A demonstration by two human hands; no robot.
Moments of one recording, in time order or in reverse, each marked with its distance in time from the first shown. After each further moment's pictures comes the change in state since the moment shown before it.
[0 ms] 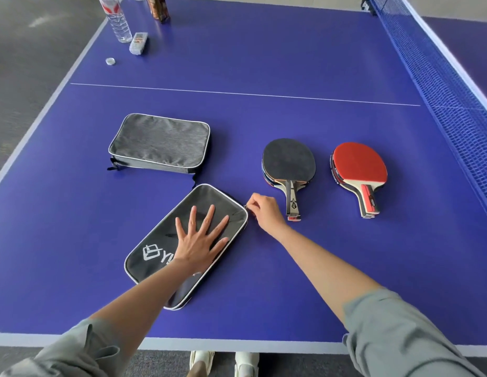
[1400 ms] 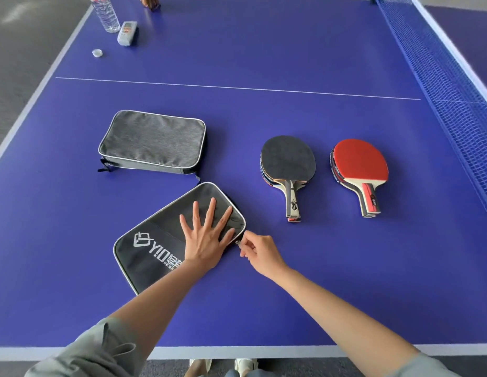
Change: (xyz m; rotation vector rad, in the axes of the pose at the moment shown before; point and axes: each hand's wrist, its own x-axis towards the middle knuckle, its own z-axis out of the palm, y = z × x) left_hand 0.024 0.021 -0.002 0.006 0.120 -0.089; right_hand -0.074 0.010 0.029 0.081 -0.148 -0.059
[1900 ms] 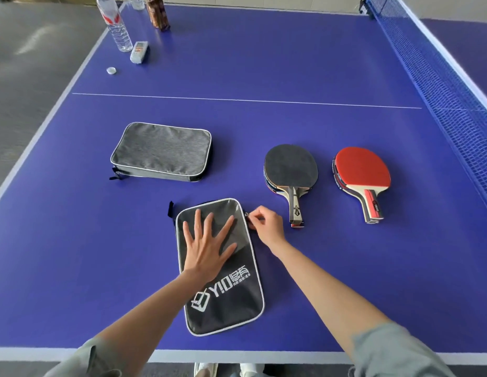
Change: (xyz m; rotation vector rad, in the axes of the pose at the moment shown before) left_hand -0.020 -0.007 -0.011 -0.010 0.027 0.032; right_hand 0.052 -0.017 -0.024 0.190 0.297 0.177
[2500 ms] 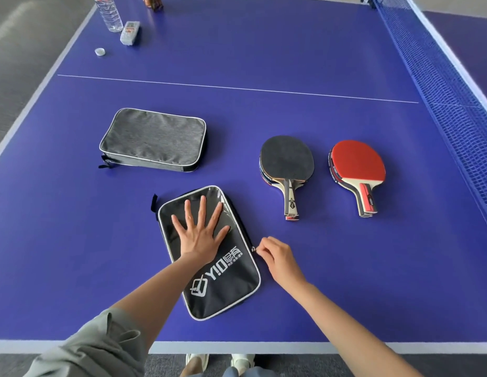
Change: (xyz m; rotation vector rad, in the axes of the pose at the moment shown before) left_hand 0.018 0.004 0.009 -0.013 -0.127 -0.138; right_hand -0.077 0.048 -0.031 -0.291 -0.142 -0.236
